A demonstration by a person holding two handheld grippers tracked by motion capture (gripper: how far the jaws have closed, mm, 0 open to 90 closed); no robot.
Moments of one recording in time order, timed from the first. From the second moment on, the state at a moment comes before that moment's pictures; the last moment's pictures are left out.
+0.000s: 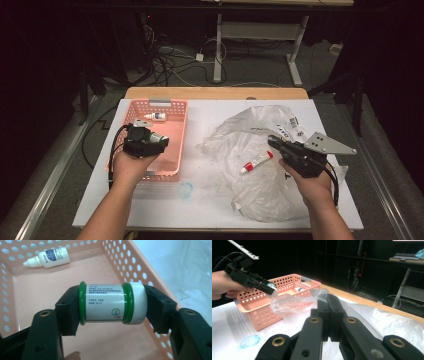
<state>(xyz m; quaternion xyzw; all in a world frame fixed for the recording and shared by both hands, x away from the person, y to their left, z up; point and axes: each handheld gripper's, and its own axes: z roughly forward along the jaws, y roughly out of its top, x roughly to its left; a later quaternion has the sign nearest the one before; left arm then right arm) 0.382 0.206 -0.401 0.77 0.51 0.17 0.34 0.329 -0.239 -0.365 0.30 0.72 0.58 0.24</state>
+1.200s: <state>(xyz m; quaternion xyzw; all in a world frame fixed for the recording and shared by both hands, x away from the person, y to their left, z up) 0.321 0.181 -0.396 0.76 0.44 0.18 0.43 0.330 -0.238 -0.369 0.30 0.72 0.57 0.23</state>
